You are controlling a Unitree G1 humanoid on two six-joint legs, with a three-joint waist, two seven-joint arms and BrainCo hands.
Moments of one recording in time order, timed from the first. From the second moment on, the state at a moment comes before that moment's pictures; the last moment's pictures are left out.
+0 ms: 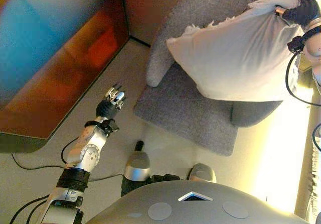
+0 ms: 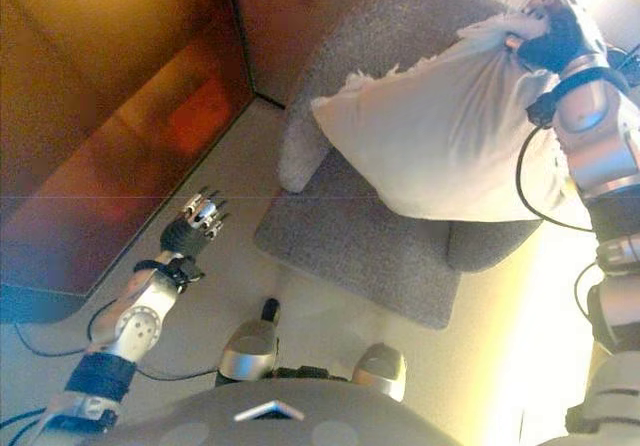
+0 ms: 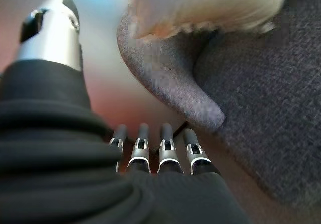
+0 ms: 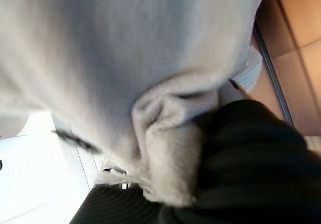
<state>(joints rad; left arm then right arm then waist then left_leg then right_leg) 0.08 0.45 -0.17 0.16 -0.87 0.06 -0.06 -0.78 -1.00 0.42 0.48 -0.05 0.09 -0.10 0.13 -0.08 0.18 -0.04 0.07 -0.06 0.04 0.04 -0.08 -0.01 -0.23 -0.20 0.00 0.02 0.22</state>
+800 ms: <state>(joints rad) 0.06 0.41 -0.21 0.17 -0.86 0.04 -0.01 -0.89 -0.95 0.52 0.53 -0.03 0.19 -0.08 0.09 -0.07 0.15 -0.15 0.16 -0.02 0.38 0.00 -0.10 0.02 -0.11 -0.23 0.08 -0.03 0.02</state>
